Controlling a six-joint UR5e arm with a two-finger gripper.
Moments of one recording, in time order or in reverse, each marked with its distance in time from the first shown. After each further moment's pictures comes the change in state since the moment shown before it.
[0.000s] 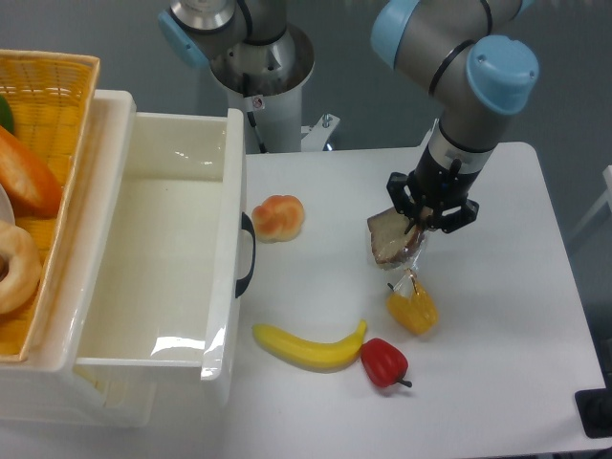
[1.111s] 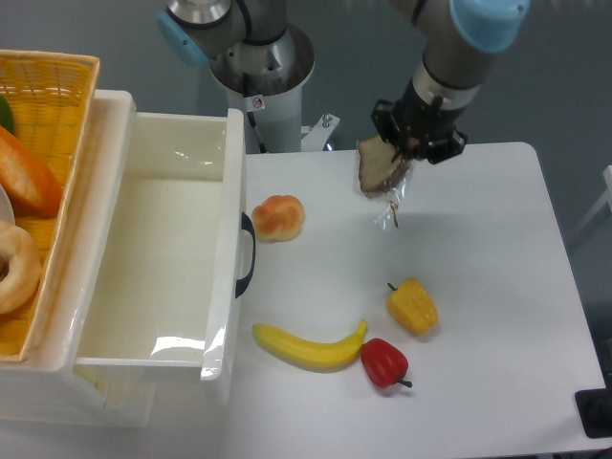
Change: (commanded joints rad) arm -0.037 0.192 0.063 -0.365 0.157 0.020
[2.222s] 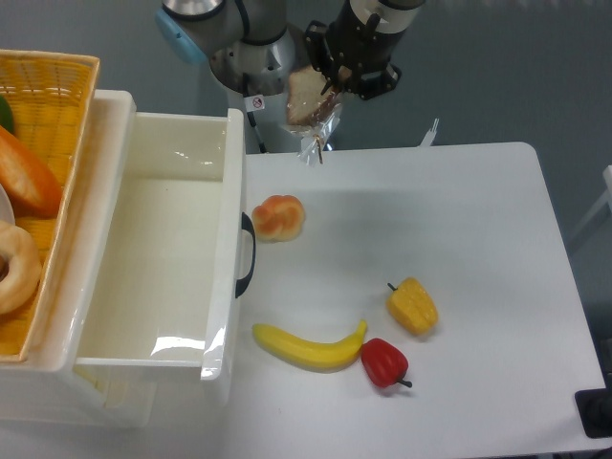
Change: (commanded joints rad) arm -0.035 0.066 0.083 -0.272 -0.153 -0.075
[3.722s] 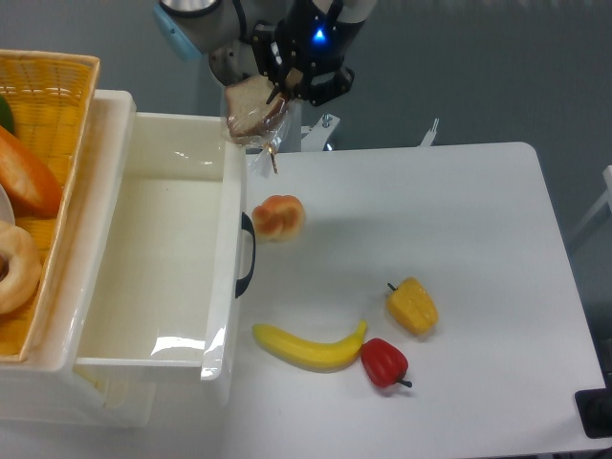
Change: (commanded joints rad) arm -0.116 -0.008 0.034 0.072 -0.173 -0.195
